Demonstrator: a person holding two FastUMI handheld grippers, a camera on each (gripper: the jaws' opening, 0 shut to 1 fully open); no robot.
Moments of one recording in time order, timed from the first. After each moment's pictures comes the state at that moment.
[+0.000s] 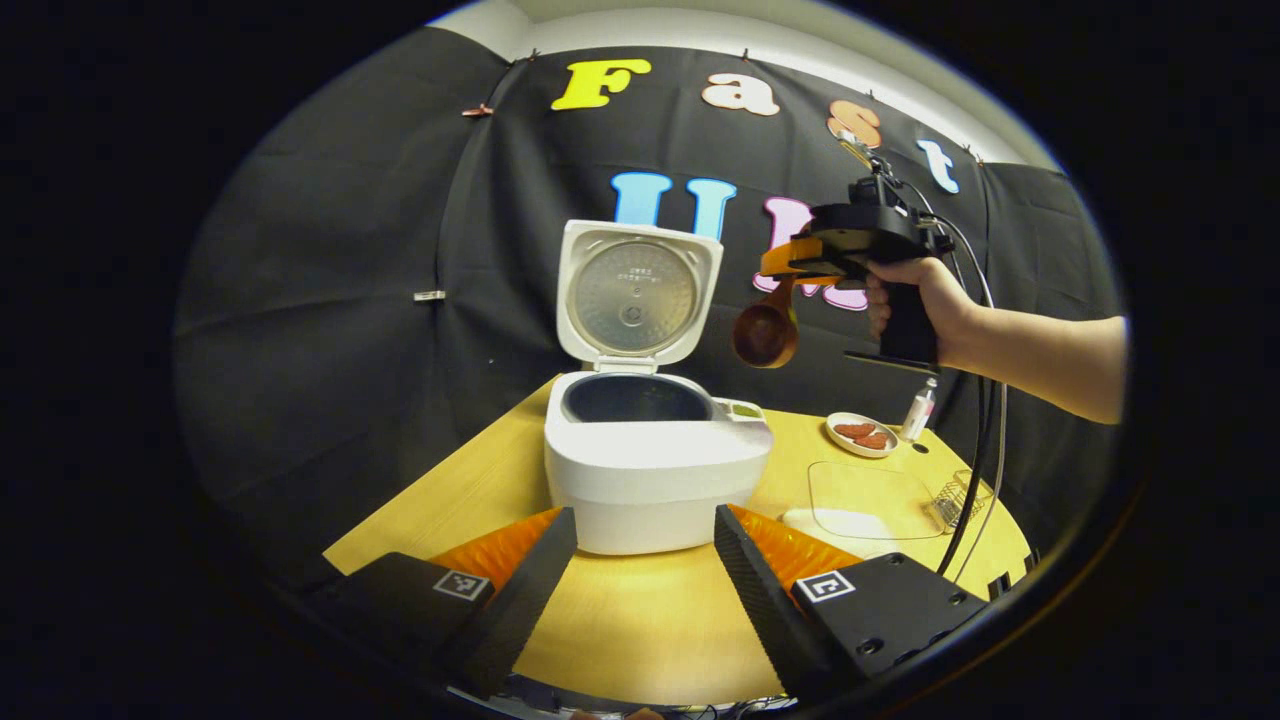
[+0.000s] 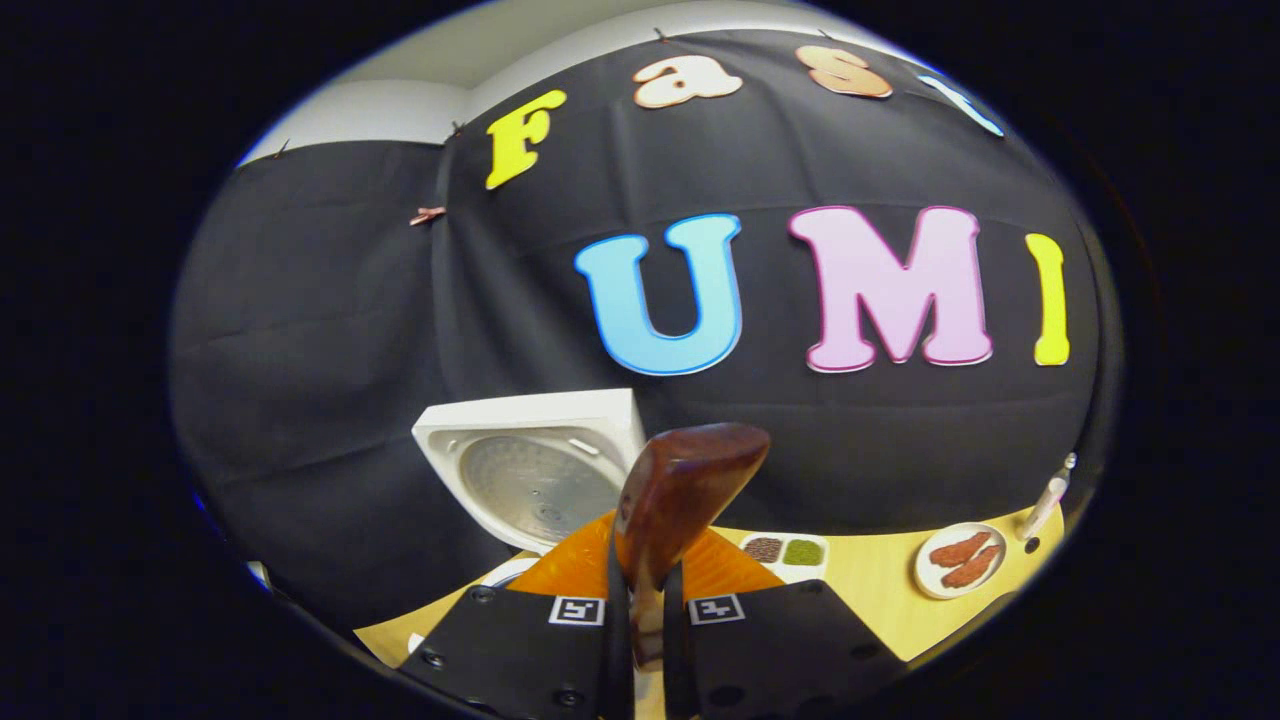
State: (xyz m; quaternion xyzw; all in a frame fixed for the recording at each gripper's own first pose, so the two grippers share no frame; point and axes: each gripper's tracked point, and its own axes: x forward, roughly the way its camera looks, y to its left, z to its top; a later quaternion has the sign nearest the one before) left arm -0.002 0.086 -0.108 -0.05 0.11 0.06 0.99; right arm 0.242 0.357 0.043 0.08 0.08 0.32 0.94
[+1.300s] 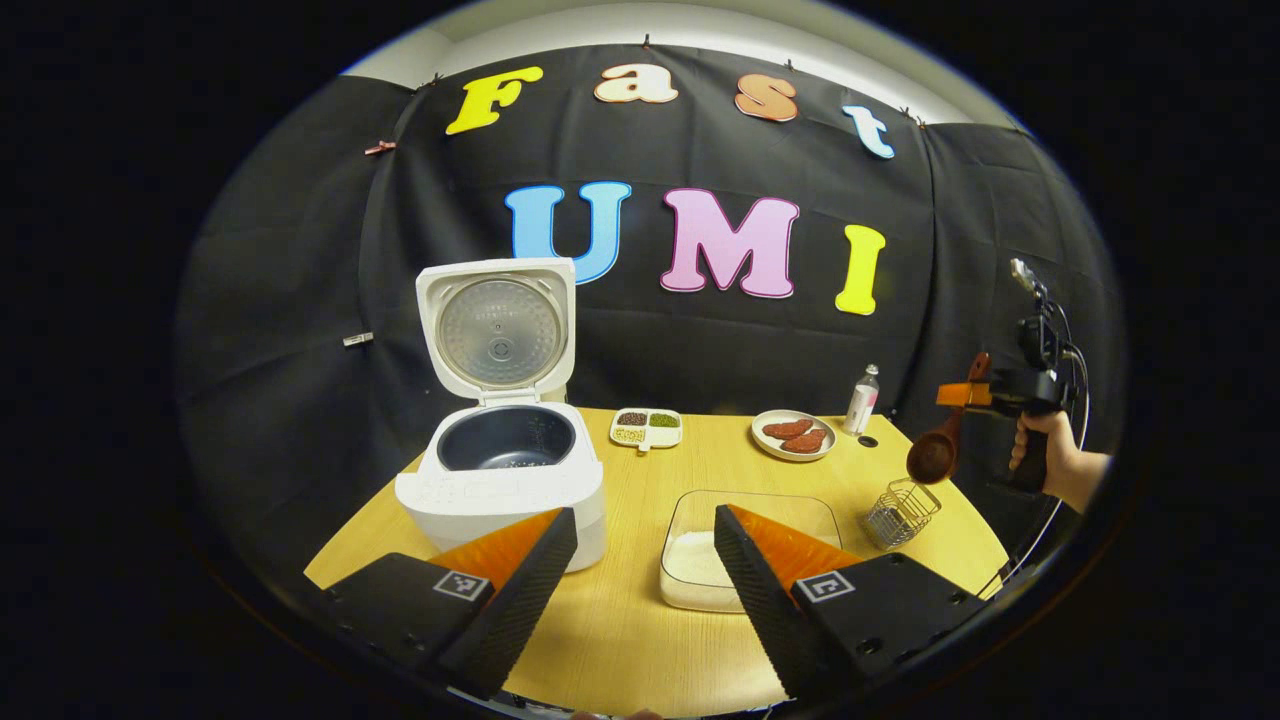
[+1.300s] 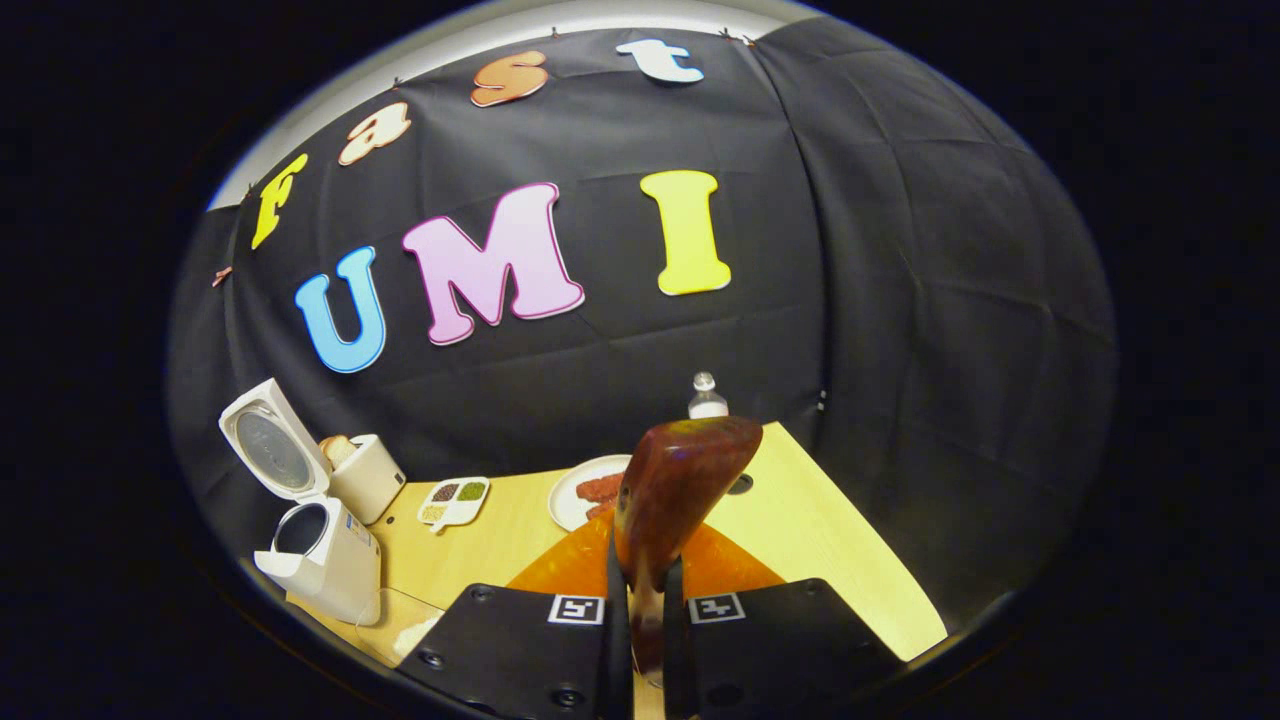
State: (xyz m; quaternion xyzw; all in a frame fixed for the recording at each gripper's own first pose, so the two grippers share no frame) left arm 0.042 -0.071 -0.055 0.01 0.12 0.03 0.99; right arm 0.247 -0.094 -0.104 0.13 0.16 0.05 0.98
